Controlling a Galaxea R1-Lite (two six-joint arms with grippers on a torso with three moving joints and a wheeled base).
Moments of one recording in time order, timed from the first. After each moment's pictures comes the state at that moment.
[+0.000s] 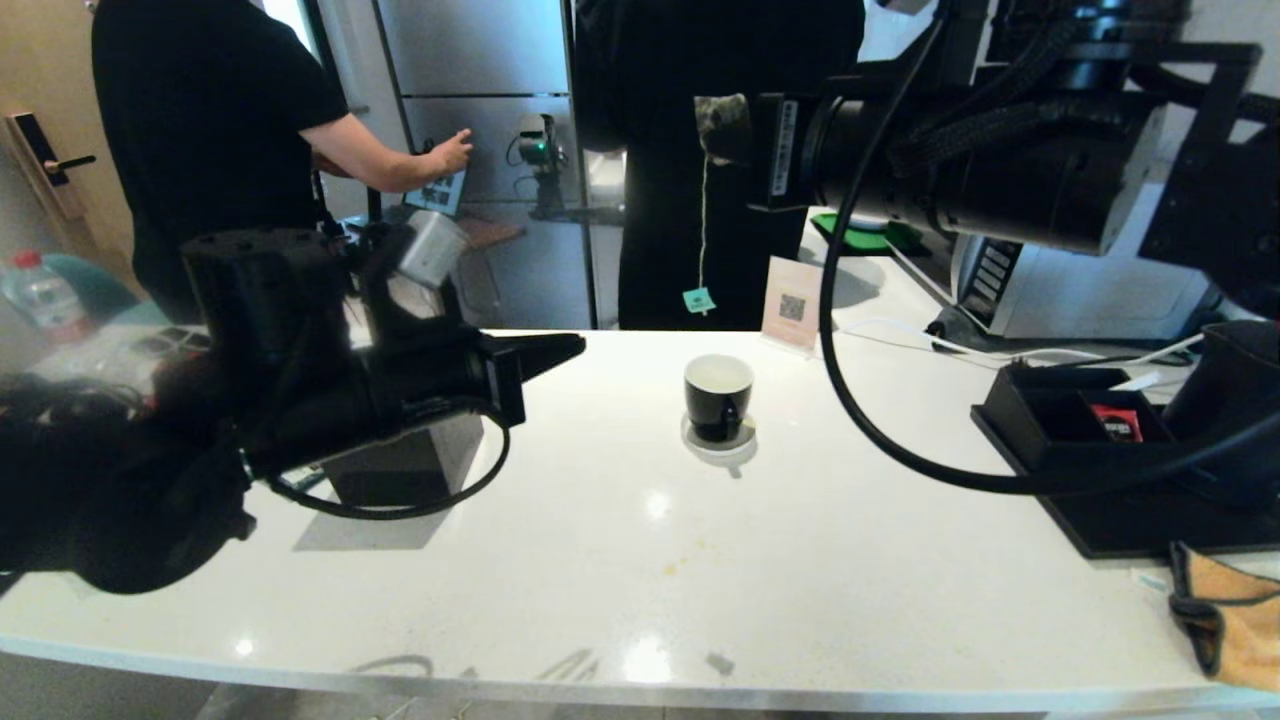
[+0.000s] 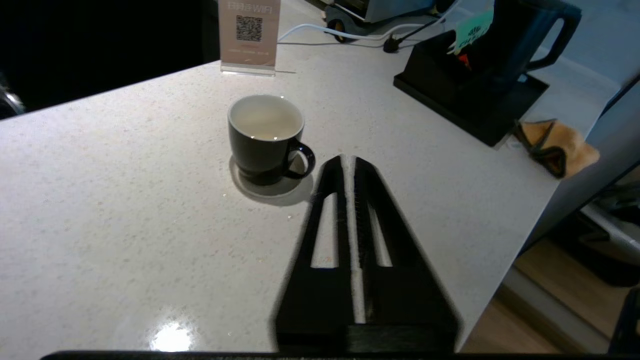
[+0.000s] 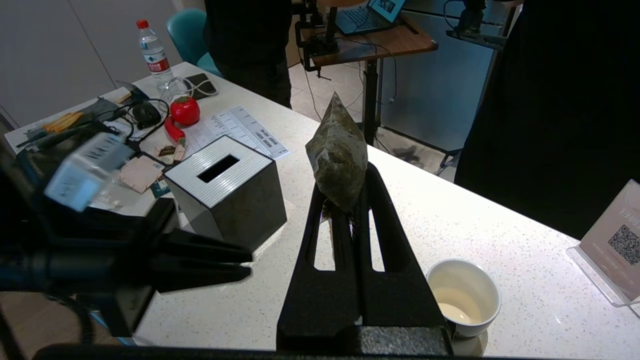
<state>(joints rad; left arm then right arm) -0.40 1.69 -0.82 -0.76 -0.47 -0.15 0.70 1.76 -1.64 -0.16 -0.01 0.05</state>
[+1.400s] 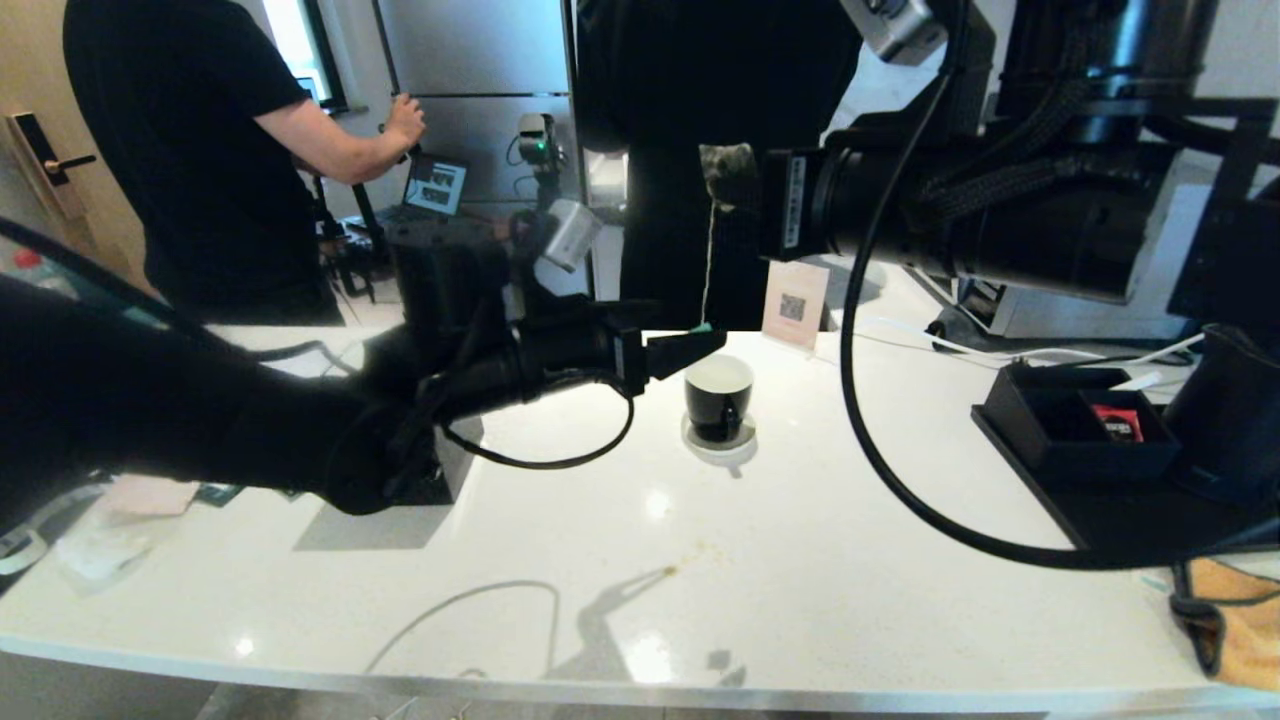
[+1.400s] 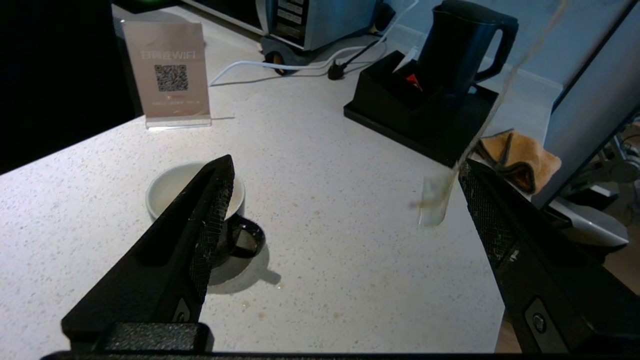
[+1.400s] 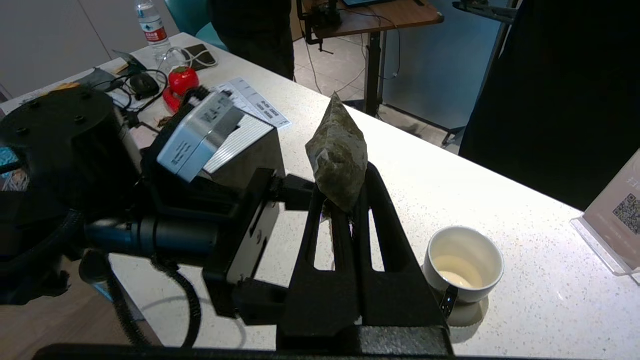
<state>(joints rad) -0.52 1.94 -1.10 -0.84 -0.51 -0.15 0.71 1.71 -1.51 -0.18 -0.01 0.04</state>
